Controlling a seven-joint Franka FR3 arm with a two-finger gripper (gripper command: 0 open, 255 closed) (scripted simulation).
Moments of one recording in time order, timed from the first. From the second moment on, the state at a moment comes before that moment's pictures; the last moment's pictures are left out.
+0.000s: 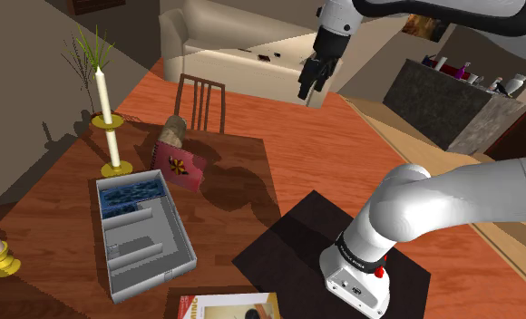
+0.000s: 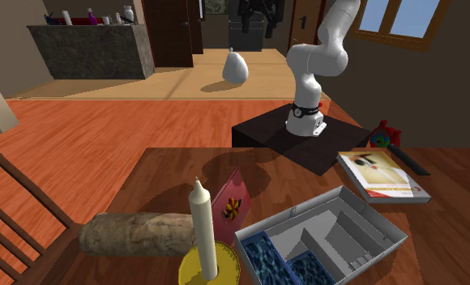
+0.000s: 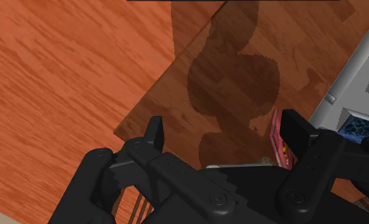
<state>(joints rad) 0.02 -0.76 -0.03 -2.34 -0.10 1.65 -0.07</state>
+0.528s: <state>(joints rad) 0.05 -0.57 -0.07 -2.33 -0.05 1.80 -0.12</state>
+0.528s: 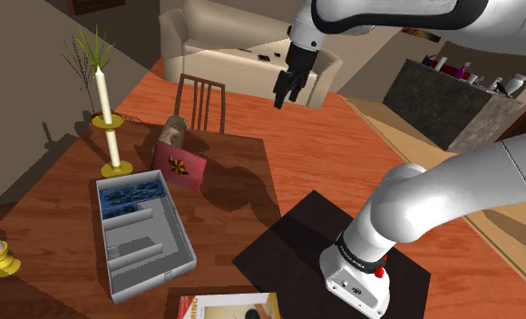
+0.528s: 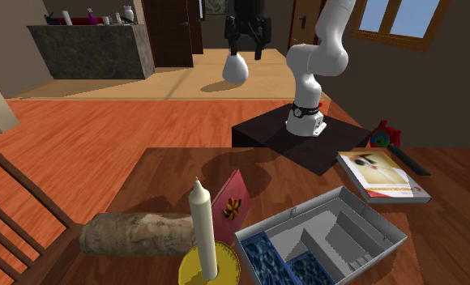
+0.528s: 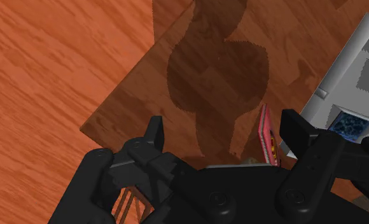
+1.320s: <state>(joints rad) 0.13 -0.13 -0.12 -2.18 0.13 2.01 -0.28</state>
